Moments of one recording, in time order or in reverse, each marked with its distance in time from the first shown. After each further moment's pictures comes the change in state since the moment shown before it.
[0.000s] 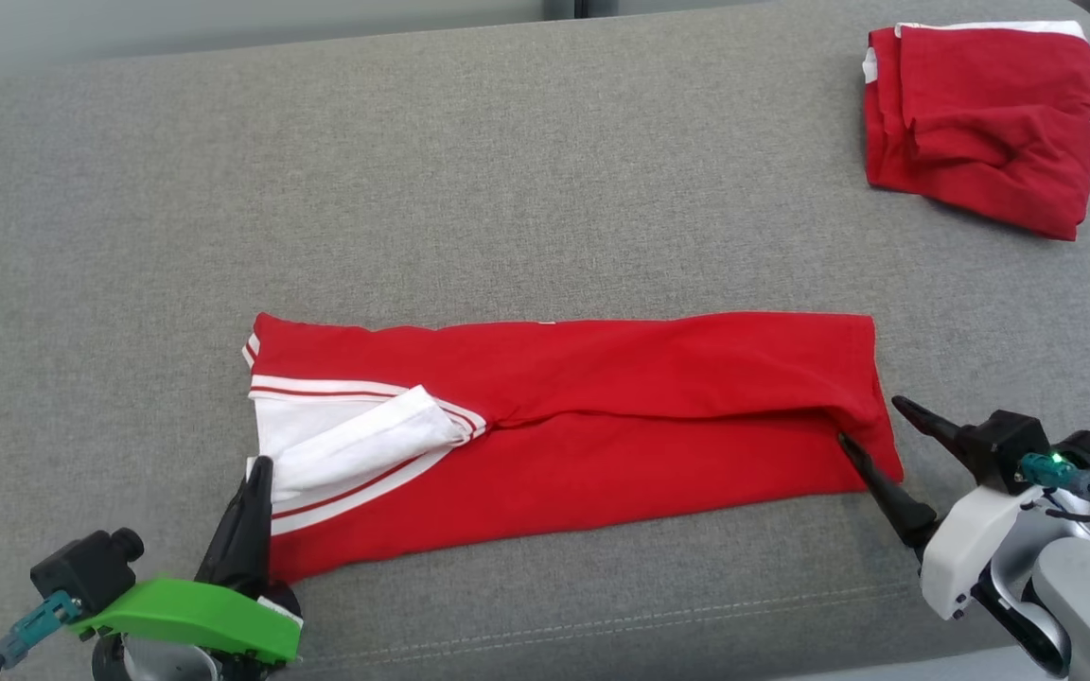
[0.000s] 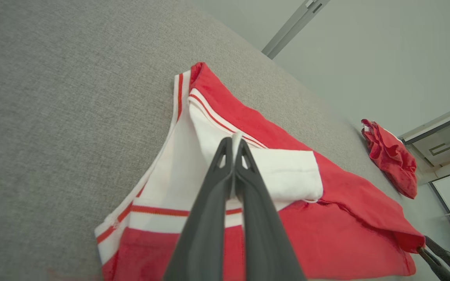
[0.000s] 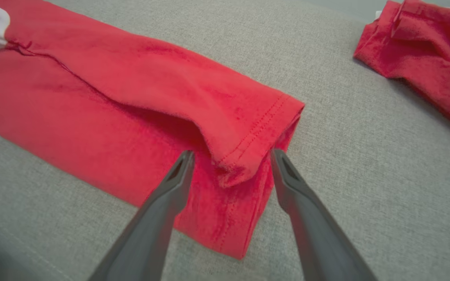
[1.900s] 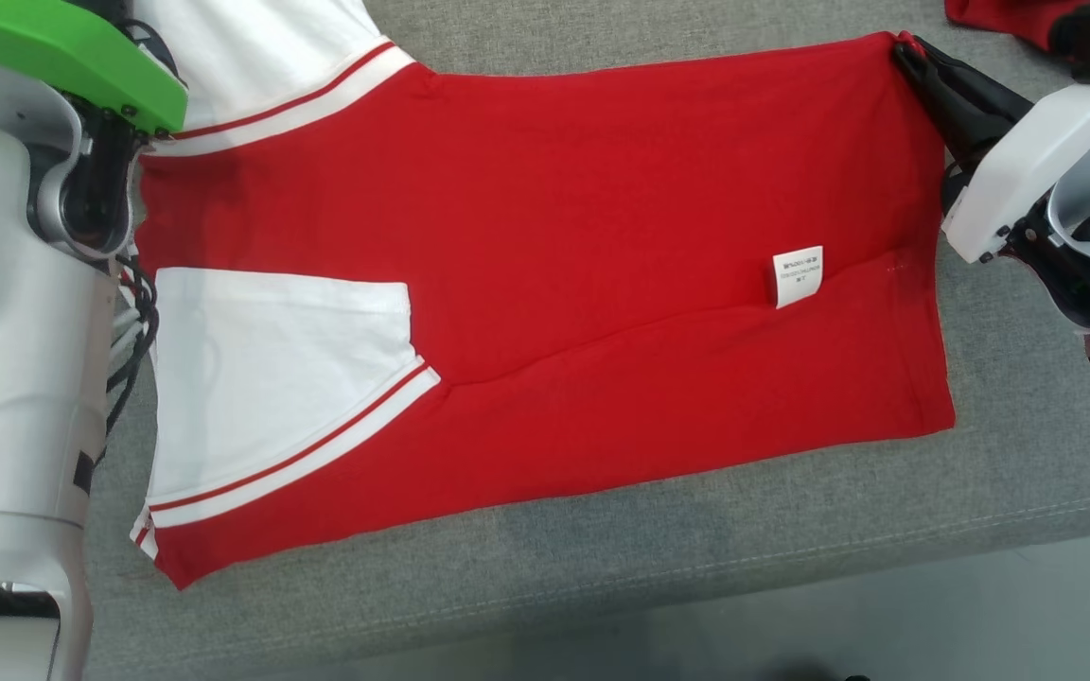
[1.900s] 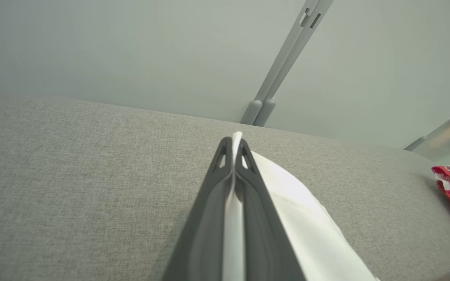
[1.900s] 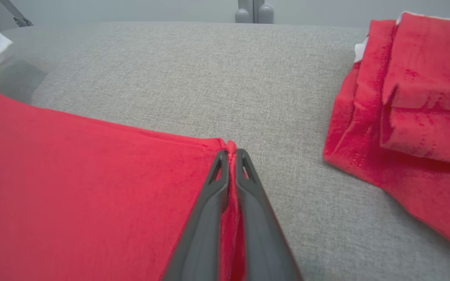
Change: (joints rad) left arm -1.037 0.015 -0.040 0.583 0.192 -0.077 0.114; right arm -0.502 0.027 -0.138 -0.050 0.249 0.030 0.389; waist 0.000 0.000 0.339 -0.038
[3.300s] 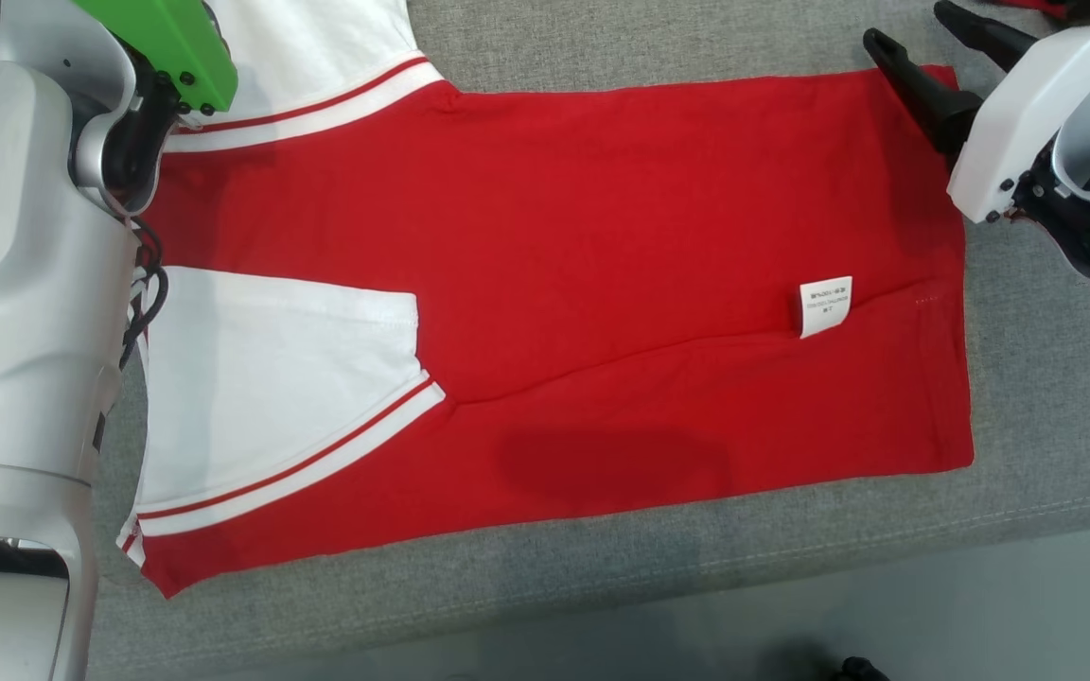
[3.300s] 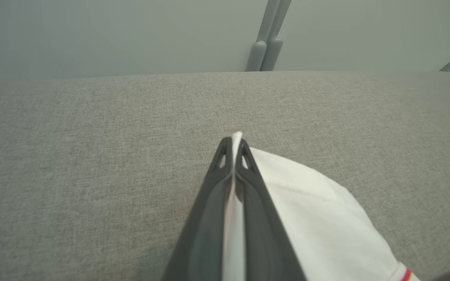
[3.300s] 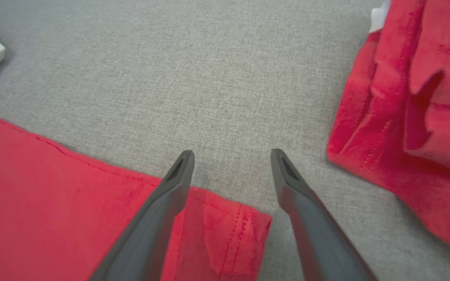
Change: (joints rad) left arm -0.073 -0.018 -0.087 0.027 0.143 0.031 0.168; right arm -0.079 0.018 -0.011 0.023 -0.014 -0.010 0.145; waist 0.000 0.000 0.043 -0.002
